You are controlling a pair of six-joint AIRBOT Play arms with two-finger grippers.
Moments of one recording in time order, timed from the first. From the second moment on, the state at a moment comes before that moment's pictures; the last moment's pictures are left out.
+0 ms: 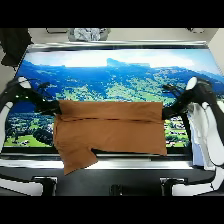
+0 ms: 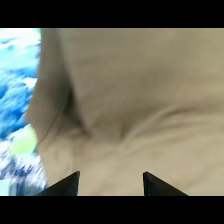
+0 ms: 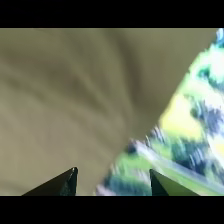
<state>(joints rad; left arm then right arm) 0.13 -1.64 1.48 1.31 -1.52 -1.48 -0.16 -1.62 1.43 -1.41 1.53 1.01</state>
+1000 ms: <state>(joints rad) 0.23 -1.08 0.50 1.11 -1.30 -1.37 -0.30 -1.29 0.87 -1.38 1.49 0.94</state>
